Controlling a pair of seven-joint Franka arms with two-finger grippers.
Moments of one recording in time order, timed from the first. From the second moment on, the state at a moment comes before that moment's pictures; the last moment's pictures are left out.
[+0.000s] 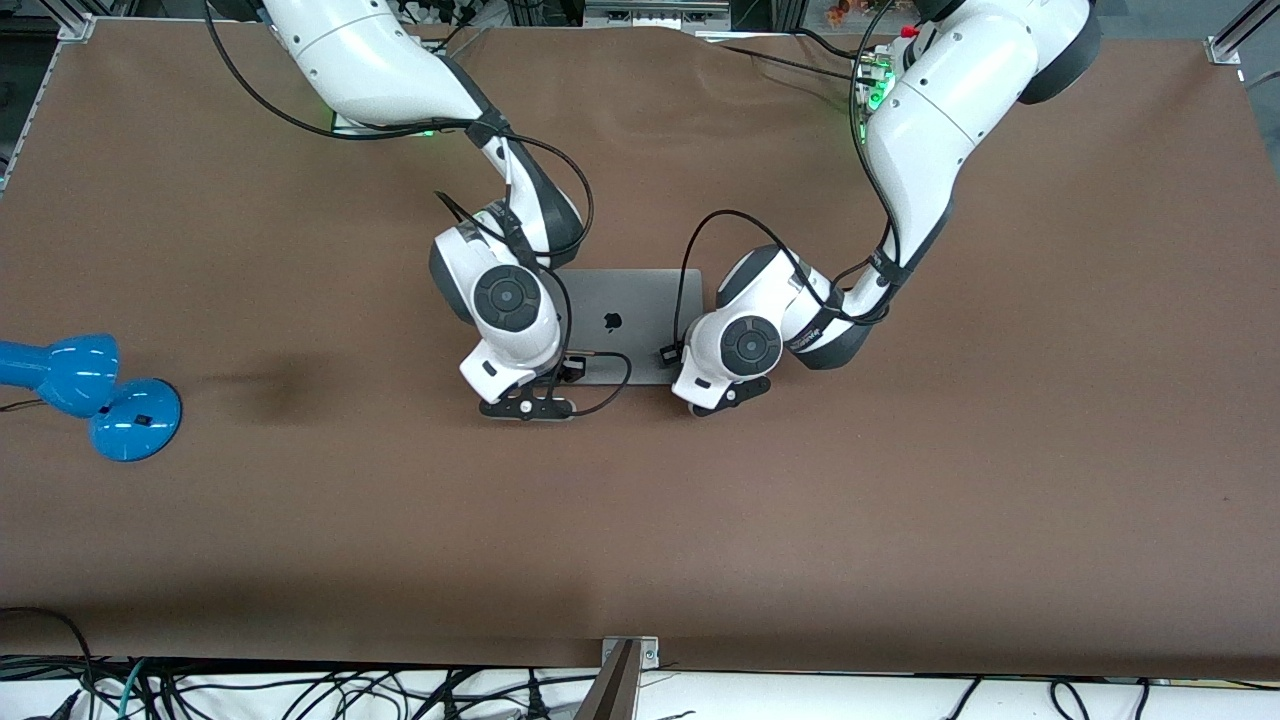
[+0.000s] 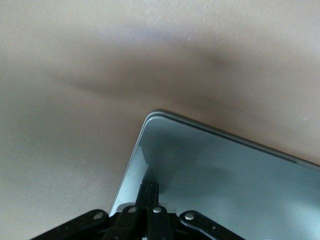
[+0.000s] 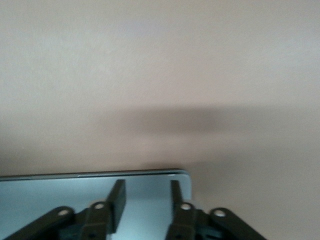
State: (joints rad) left arm -0.26 0.89 -0.45 -1.43 0.02 2.06 -1.00; right arm 0.56 0.71 0.00 -1.48 -0.05 2.14 0.62
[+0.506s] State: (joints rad) left arm -0.22 0.76 -0.45 -1.41 0.05 1.90 -0.99; right arm 0.48 0.60 -0.03 -1.47 -0.05 1.97 0.57
